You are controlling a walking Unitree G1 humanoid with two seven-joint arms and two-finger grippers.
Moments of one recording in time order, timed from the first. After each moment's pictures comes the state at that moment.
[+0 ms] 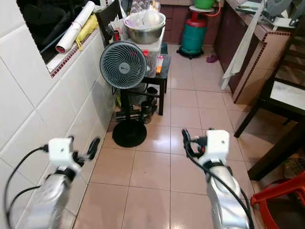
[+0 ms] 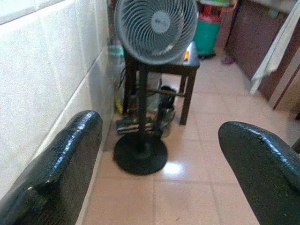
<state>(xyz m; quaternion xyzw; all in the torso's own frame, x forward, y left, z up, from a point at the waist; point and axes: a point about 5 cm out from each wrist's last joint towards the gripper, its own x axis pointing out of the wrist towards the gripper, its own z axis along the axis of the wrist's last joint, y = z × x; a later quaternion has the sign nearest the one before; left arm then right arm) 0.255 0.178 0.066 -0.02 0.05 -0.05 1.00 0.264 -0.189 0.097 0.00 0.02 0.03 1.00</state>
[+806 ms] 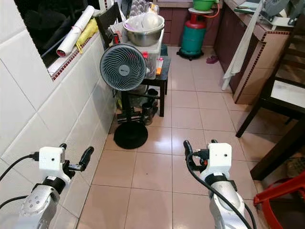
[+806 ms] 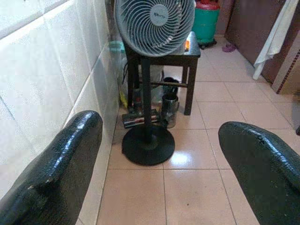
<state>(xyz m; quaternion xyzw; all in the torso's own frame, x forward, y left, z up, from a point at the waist) 0.233 0.187 0.071 0.00 0.07 -0.06 1.00 0.239 -0.187 0.089 0.00 0.05 0.03 1.00</state>
